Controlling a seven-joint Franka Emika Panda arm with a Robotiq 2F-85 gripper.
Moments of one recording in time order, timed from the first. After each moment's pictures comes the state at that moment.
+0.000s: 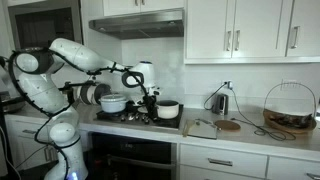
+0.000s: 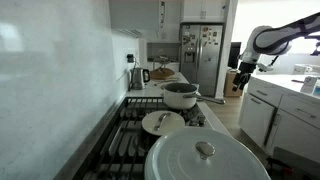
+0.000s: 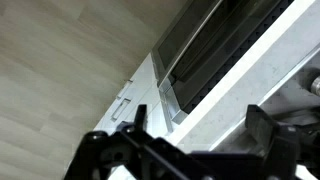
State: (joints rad) arm -0.11 -0.40 -0.27 -2.40 0.02 2.14 -0.21
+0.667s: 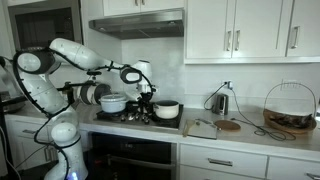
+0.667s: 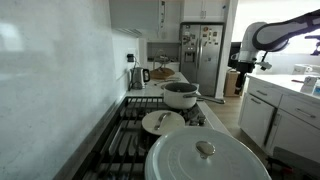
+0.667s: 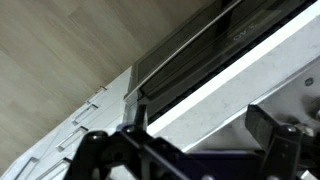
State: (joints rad) arm -0.05 -0.43 -0.19 -2.40 0.02 2.01 -0.33
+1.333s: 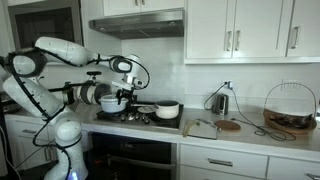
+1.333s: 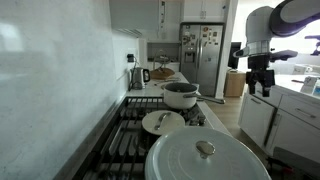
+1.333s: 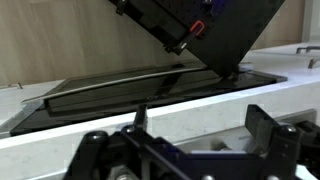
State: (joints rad) arm 0.14 -0.58 -0.12 -2.37 0.06 1.60 -0.61
